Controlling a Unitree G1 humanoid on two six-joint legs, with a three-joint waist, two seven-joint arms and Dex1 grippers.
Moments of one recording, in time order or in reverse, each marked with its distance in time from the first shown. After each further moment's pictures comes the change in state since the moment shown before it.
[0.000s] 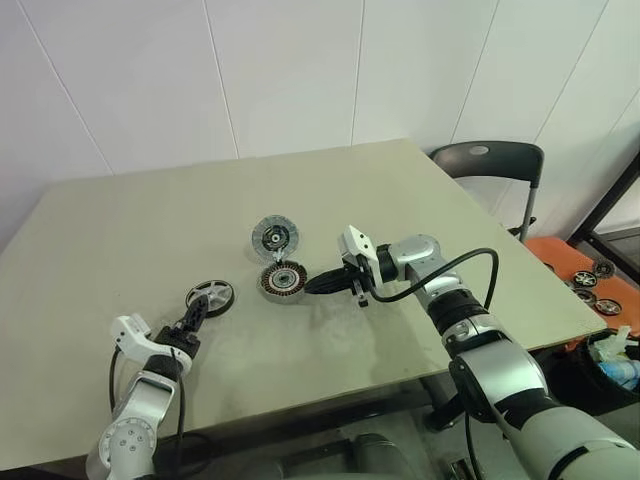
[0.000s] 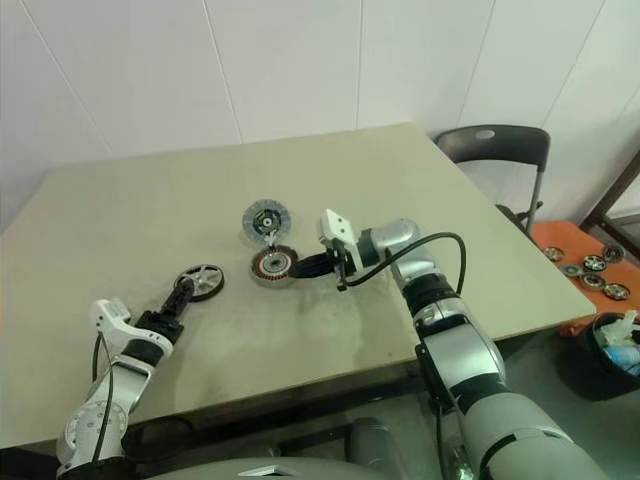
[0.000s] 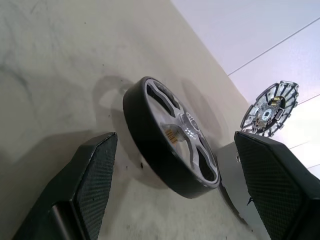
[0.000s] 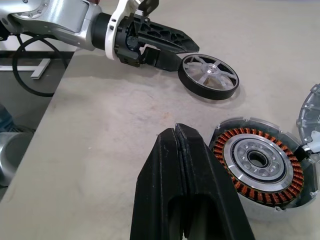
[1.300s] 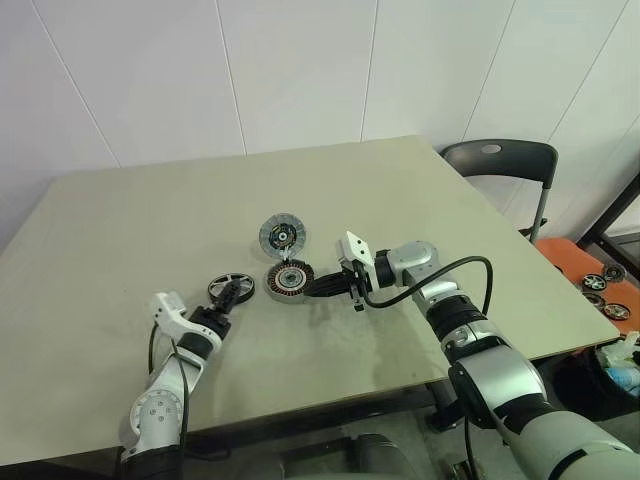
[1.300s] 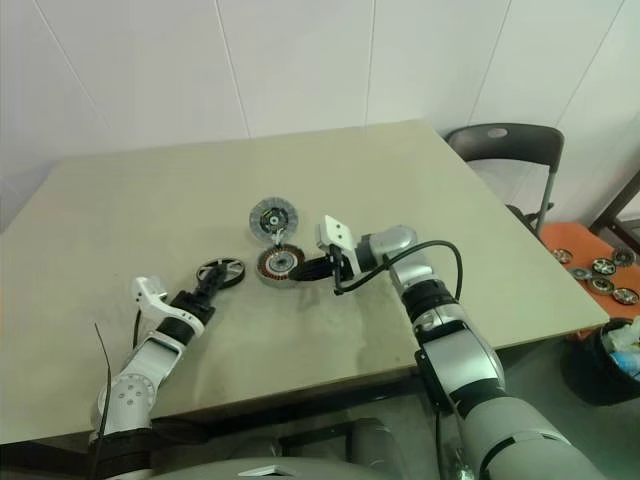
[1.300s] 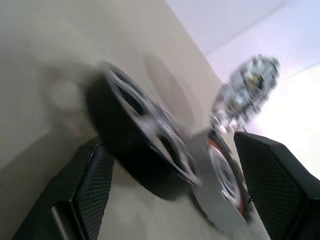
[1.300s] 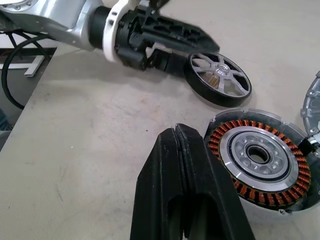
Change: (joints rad) left arm -0.117 -0.040 -0.041 0.066 0.042 0.001 0.009; right arm 0.026 0.008 0.004 -0.008 -0.032 -0.007 -0.055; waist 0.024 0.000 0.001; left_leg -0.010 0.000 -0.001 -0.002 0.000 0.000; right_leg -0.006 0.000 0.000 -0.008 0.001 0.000
